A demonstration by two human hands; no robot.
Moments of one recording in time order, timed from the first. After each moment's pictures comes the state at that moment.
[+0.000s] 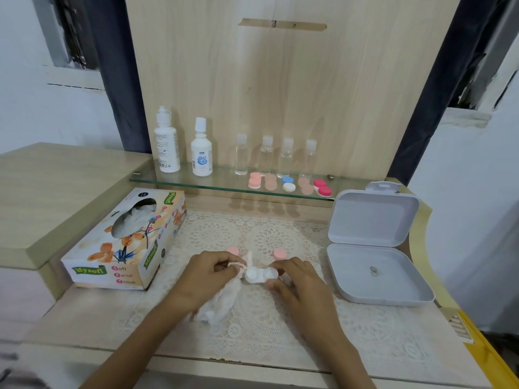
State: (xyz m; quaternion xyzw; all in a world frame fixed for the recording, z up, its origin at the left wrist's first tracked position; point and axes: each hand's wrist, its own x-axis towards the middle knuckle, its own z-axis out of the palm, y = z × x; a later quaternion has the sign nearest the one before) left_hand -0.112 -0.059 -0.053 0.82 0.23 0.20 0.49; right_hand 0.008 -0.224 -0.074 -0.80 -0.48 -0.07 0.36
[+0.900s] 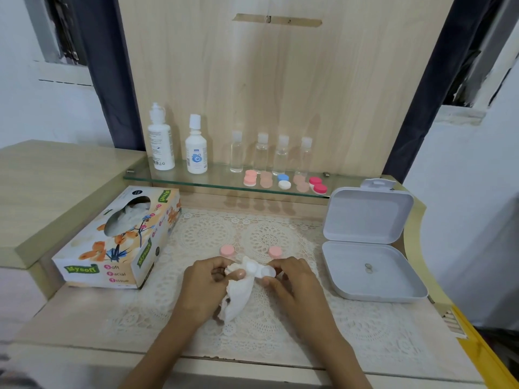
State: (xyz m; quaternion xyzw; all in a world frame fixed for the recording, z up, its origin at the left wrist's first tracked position) left_hand -0.105 -0.083 -0.069 0.74 0.29 0.29 0.54; right_hand 0.010 -0.223 -0.075 -0.78 -0.48 -0.03 0.40
